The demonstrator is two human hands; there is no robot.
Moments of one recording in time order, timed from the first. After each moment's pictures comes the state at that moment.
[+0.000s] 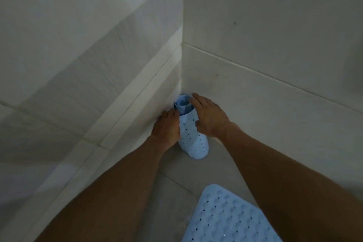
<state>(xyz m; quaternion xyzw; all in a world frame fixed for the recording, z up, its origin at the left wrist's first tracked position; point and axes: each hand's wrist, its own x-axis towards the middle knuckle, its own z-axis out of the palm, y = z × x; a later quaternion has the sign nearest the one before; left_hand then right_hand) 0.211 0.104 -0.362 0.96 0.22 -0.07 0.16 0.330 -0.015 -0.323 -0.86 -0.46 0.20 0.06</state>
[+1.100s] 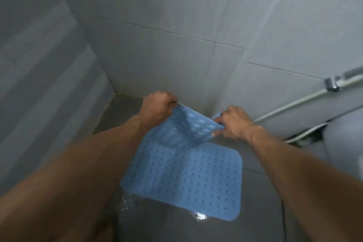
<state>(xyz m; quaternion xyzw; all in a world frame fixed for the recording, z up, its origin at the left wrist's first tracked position) 0.105 -0.325 -0.193 0.98 0.04 0.02 0.19 0.178 -0.576 -0.196 -0.92 -0.33 0.19 -0.10</state>
